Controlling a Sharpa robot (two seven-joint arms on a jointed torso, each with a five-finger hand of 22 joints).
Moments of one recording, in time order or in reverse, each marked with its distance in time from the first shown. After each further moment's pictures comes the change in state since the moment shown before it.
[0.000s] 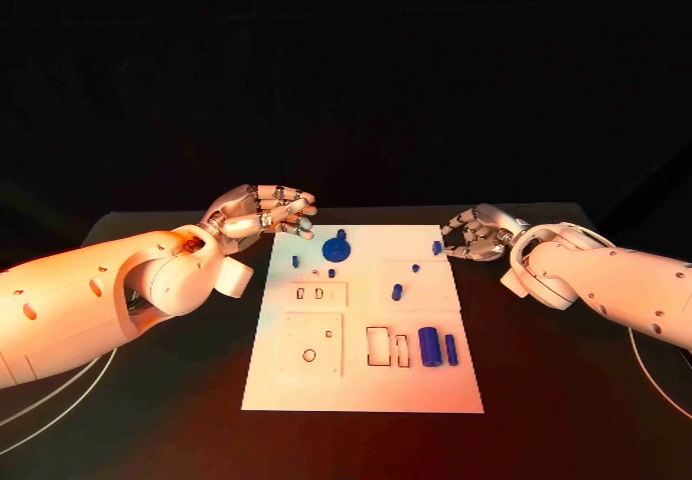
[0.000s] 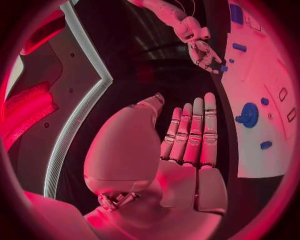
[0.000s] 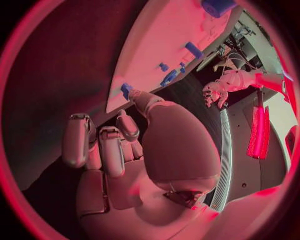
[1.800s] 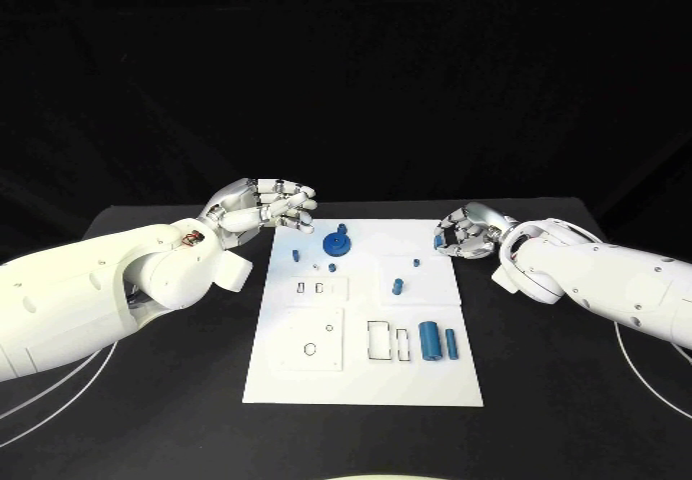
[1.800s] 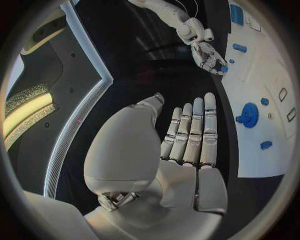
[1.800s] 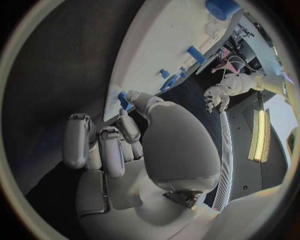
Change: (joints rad) left arm 0.000 -0.002 0.000 -0.002 -0.001 0.007 0.001; left_hand 0.000 0.000 -0.004 0.001 0.000 0.000 0.000 0.000 0.000 0.000 0.000 0.000 -0.001 0.000 0.000 0.000 -0.002 0.000 0.003 -0.004 -0.003 -0.003; right arm -0.014 0.053 0.000 -0.051 -0.014 0.025 0.000; right_hand -0.002 0.007 0.046 -0.021 -0.004 0.056 -0.005 0.020 0.007 0.022 -0.006 0.017 0.030 0.000 0.000 0.004 0.000 0.000 0.003 -0.004 0.004 0.000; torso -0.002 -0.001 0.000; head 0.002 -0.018
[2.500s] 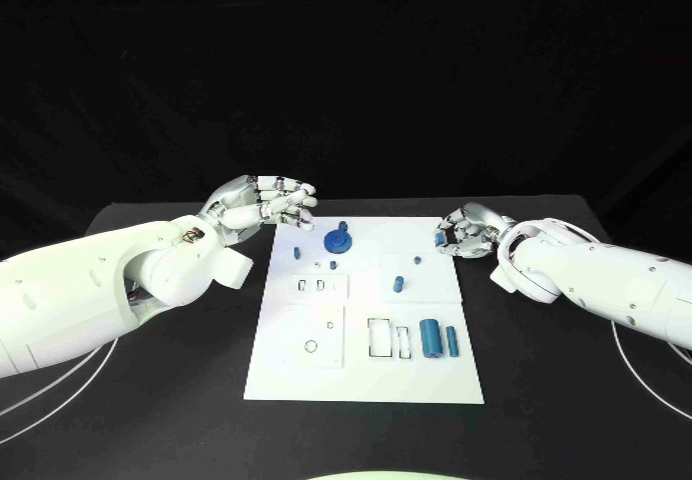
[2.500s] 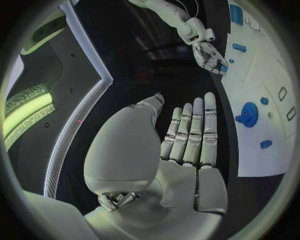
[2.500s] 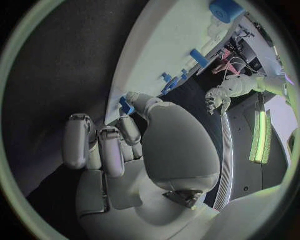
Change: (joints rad) left arm 0.000 -0.002 0.000 0.000 0.000 0.000 0.000; left_hand 0.000 0.000 0.000 0.000 0.000 0.000 0.000 0.000 0.000 0.000 0.000 0.000 0.000 0.000 0.000 0.000 -0.001 0.000 0.004 0.004 0.000 -0.001; right arm -0.009 0.016 0.000 -0.018 -0.008 0.003 -0.007; right_hand -0.006 0.011 0.015 -0.004 -0.017 0.029 0.000 0.014 0.003 0.018 -0.003 0.018 0.024 0.000 0.000 0.000 0.000 0.000 0.004 -0.004 0.004 0.000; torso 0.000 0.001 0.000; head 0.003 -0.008
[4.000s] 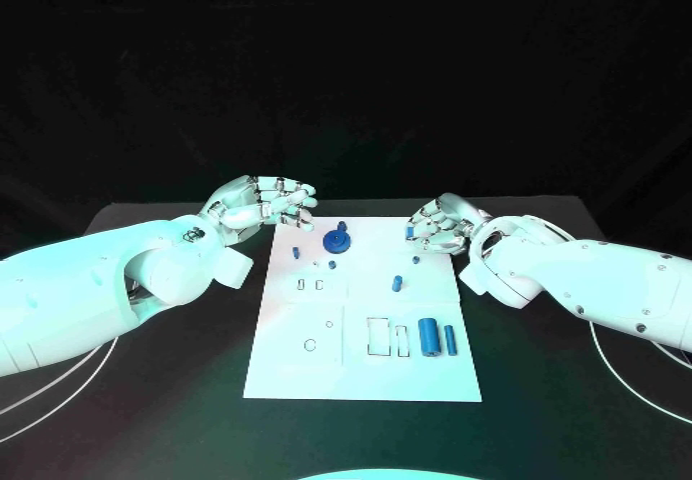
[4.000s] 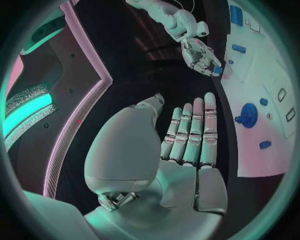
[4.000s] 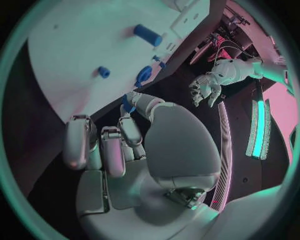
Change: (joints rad) left arm 0.000 0.005 -0.007 -0.006 -0.001 0.000 -0.012; left_hand 0.000 0.008 -0.003 0.003 0.000 0.000 0.000 0.000 0.000 0.000 0.000 0.000 -0.001 0.000 0.000 -0.004 -0.002 0.000 0.000 0.000 -0.004 -0.004; right arm 0.056 -0.033 0.001 0.339 0.050 -0.147 -0.223; right_hand -0.024 0.040 0.054 -0.012 -0.027 0.063 -0.028 0.071 0.030 0.021 -0.019 0.005 0.014 0.002 -0.024 0.000 0.000 0.000 0.000 -0.015 -0.001 0.000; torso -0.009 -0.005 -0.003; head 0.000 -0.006
